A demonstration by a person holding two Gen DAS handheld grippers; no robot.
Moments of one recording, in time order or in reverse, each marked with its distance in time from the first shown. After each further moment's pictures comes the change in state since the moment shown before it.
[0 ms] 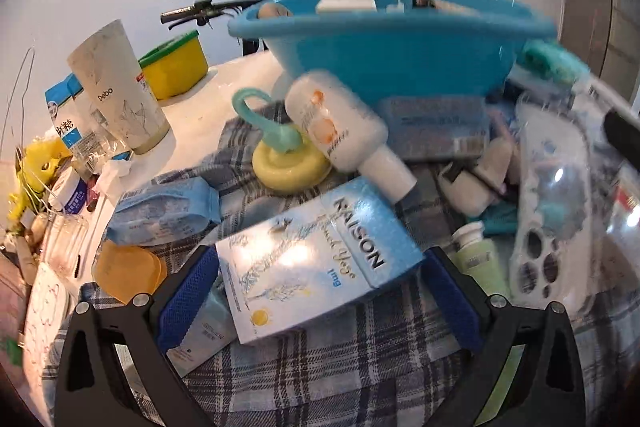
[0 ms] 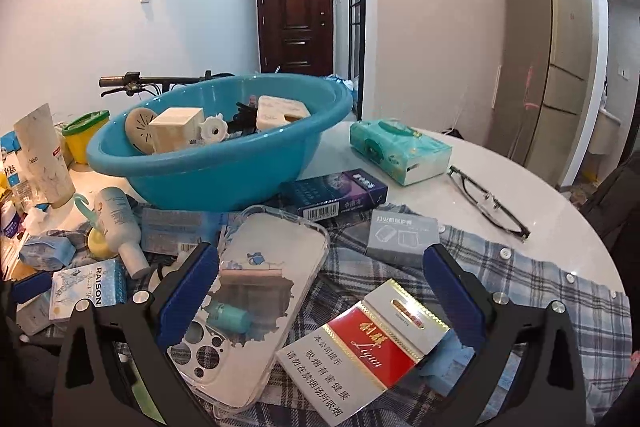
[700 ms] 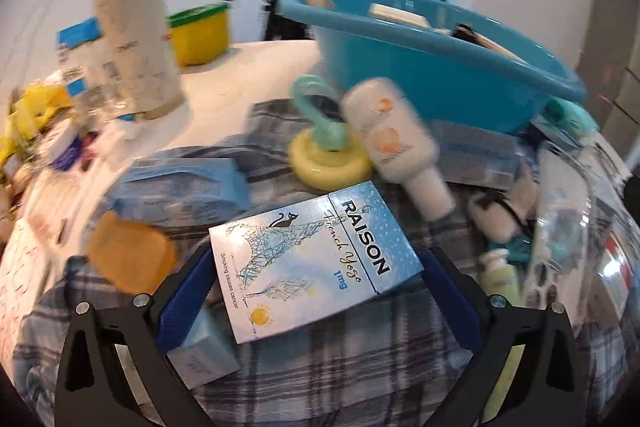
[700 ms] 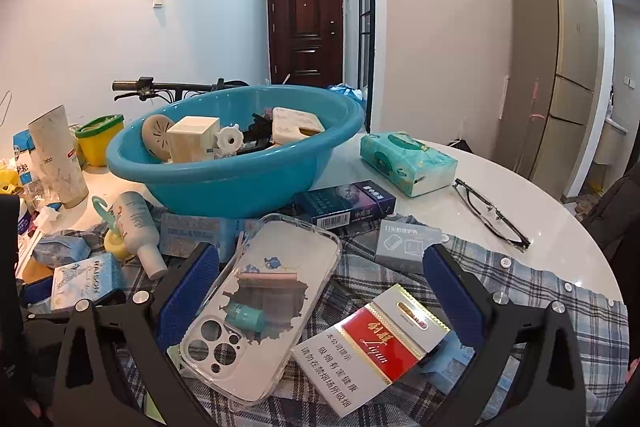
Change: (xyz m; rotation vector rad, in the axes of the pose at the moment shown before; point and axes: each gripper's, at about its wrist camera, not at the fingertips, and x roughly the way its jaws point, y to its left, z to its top) left arm 0.004 0.037 -0.003 -0.182 0.008 -0.143; right arm -0.011 0.005 0.002 -0.024 -0.017 0.039
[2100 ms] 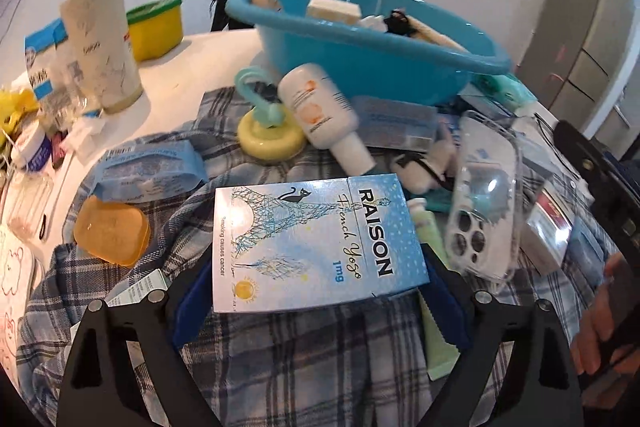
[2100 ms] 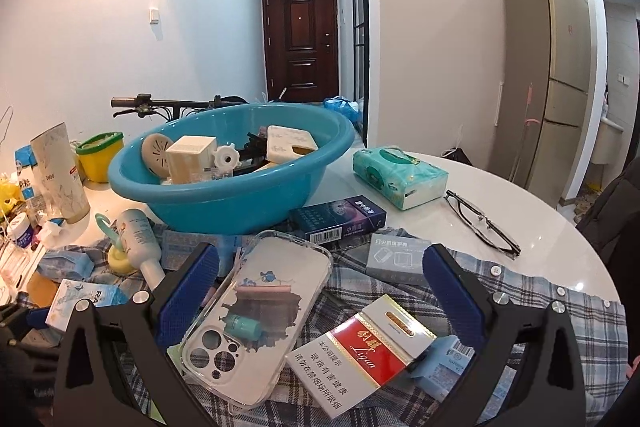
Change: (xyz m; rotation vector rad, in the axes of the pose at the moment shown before) left arm -0.045 -0.013 -0.012 0.065 0.044 -0.146; right arm -0.009 -0.010 0.005 0.037 -0.041 -0.004
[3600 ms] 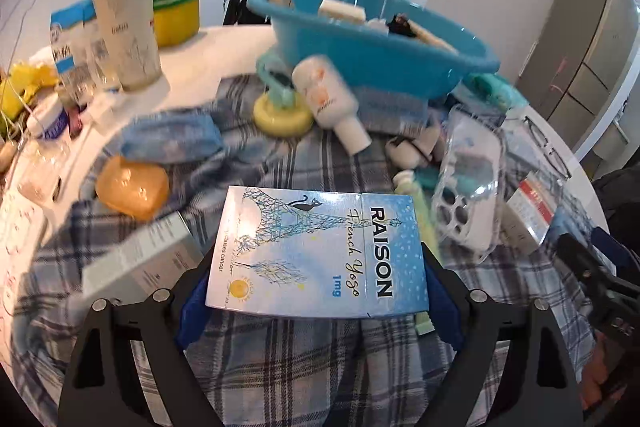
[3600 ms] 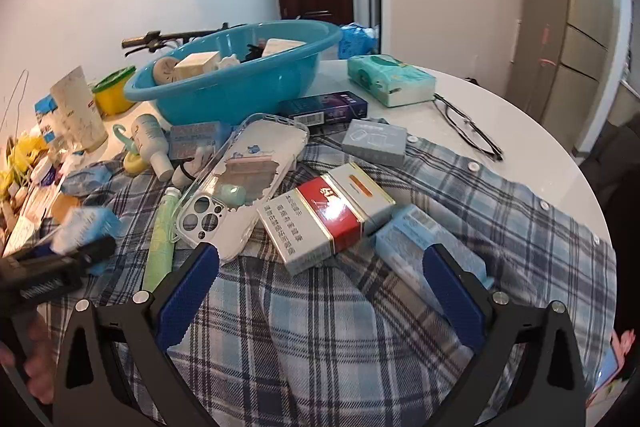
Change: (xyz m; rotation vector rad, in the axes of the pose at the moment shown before) left arm -0.030 0.013 -0.016 -0.057 -0.001 -0.003; right arm -0.030 -0.039 -0.037 -0.037 0.289 0.085
